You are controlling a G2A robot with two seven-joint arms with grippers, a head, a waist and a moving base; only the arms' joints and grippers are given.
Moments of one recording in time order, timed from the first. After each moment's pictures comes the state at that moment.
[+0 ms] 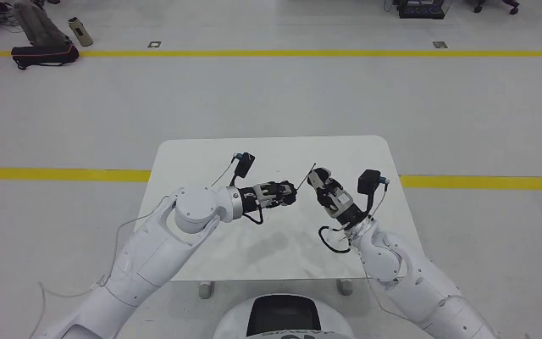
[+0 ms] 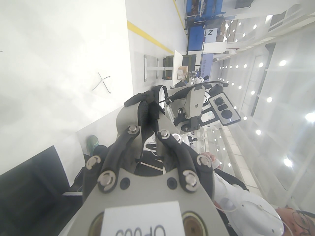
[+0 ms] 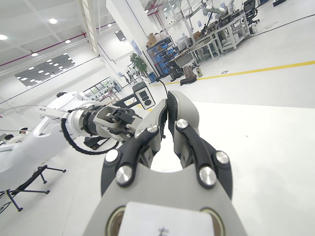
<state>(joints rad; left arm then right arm) 1.18 -1.07 -0.91 -1.72 -0.31 0.33 -0.61 -1.48 -1.00 0.95 -1.68 -0.55 -0.34 -0.29</state>
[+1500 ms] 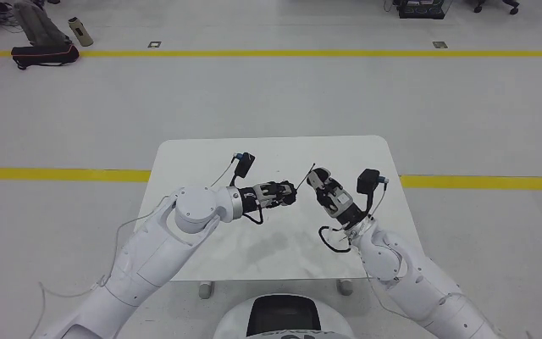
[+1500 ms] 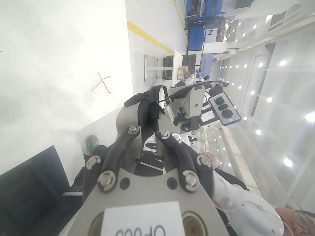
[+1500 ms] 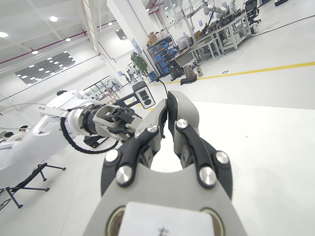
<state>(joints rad) 1.18 -1.07 -0.91 -1.72 -0.31 0.33 -0.61 -1.46 -0.99 0.93 -1.68 -0.55 -0.34 -0.30</state>
